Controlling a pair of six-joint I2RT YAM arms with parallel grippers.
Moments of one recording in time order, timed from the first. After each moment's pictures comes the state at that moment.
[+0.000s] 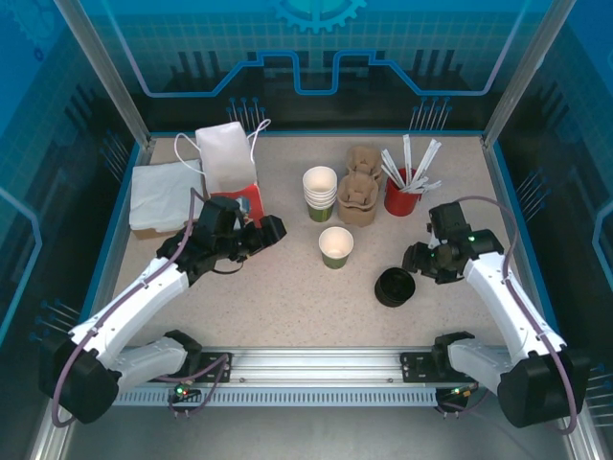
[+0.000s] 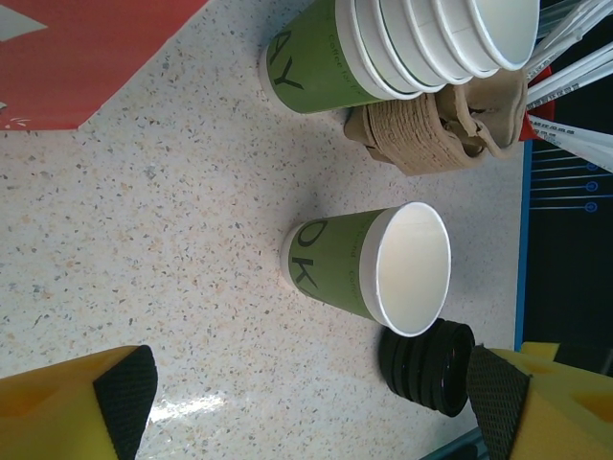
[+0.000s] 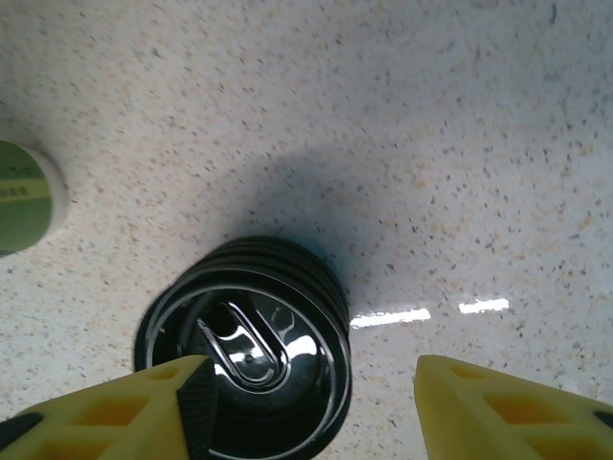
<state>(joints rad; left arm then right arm) -0.46 1.08 0.85 -0.50 0.24 -0.92 0.16 1.05 0.85 -1.07 -0.08 0.46</state>
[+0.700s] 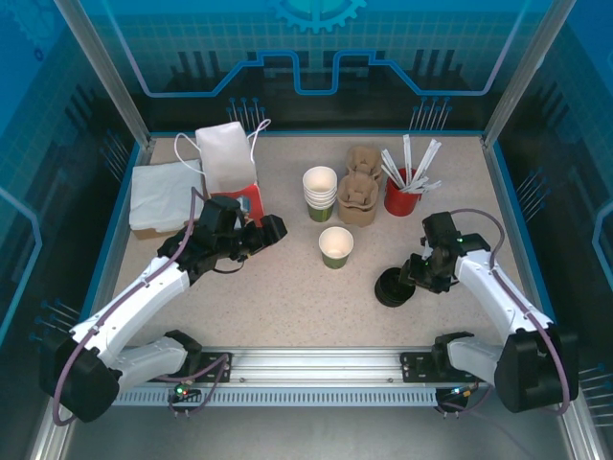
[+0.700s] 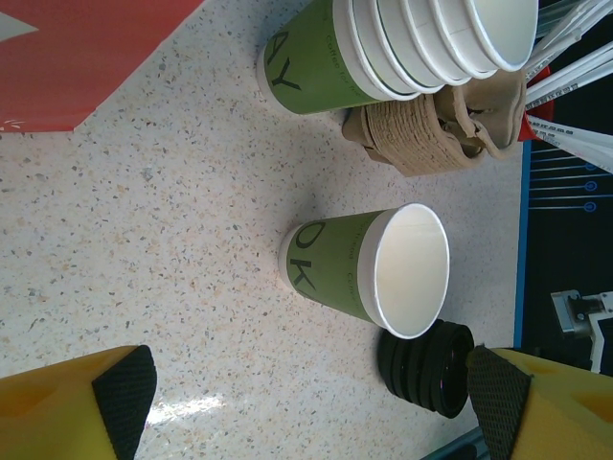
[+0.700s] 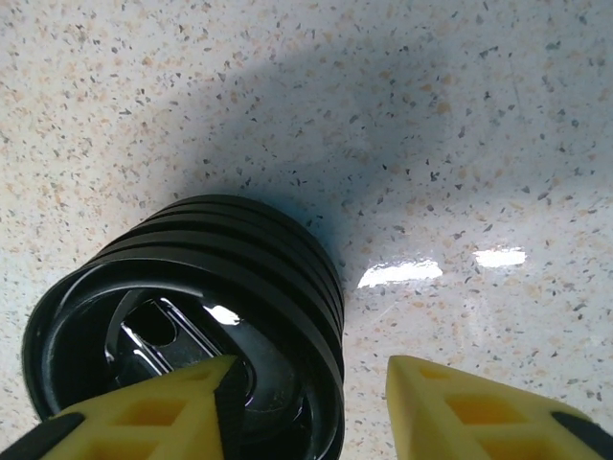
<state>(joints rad) -0.46 1.08 0.85 -0.50 0.24 -0.92 0.15 1.14 0.74 -1.00 -0.15 0.48</state>
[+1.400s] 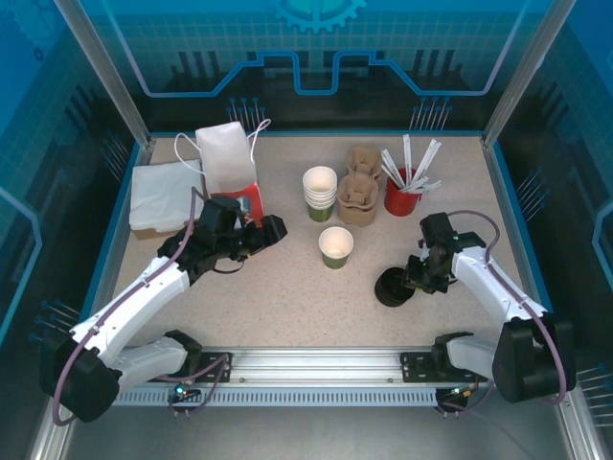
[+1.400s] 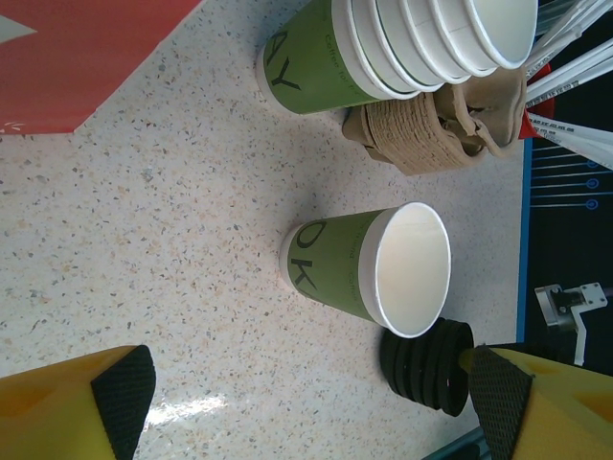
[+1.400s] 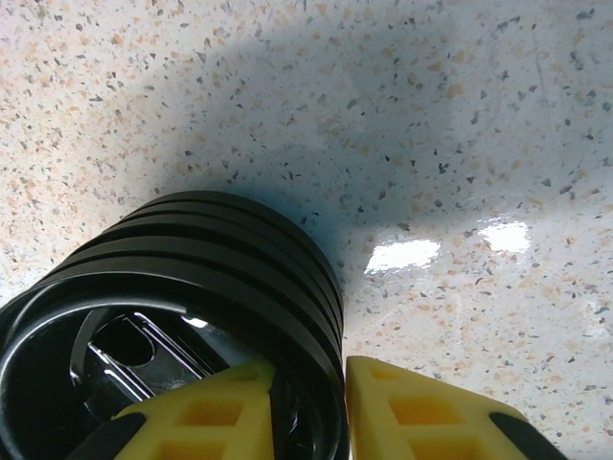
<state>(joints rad) -0.46 1.08 0.85 -0.50 0.24 -0.90 0.15 1.19 0.73 -0.98 -0.16 0.48</state>
